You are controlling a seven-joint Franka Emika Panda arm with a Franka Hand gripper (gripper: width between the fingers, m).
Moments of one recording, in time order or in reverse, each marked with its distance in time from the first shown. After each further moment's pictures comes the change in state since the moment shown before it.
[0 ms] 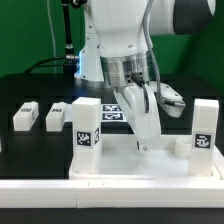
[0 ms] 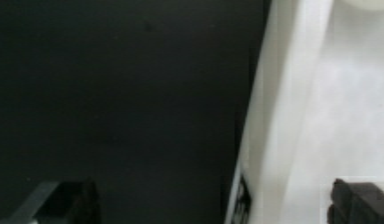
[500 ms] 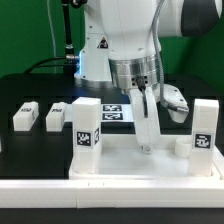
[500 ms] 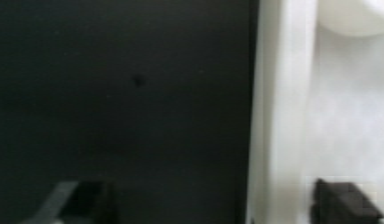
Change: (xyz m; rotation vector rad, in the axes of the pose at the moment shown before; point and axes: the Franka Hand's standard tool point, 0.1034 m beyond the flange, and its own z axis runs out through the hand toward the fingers) arm -0.012 0.001 0.006 -0.012 0.001 0.134
